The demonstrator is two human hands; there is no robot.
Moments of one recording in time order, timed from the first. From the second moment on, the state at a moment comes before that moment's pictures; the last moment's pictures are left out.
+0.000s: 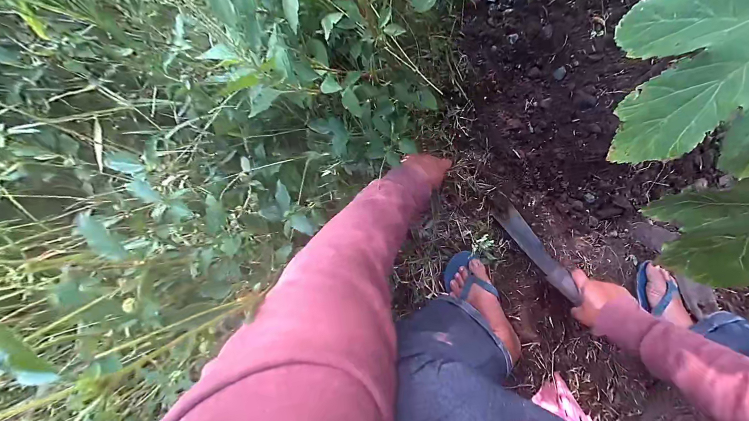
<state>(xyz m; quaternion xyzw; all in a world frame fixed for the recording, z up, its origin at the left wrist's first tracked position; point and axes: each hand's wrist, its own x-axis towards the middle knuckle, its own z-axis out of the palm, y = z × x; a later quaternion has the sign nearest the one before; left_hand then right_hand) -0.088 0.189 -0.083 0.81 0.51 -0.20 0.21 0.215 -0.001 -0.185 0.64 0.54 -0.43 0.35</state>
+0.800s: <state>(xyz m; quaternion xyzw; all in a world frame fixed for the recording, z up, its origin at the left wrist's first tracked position) -0.075 0.230 -0.130 0.69 0.58 -0.28 0.33 0.197 0.007 -0.145 0.61 0.53 -0.44 0.39</state>
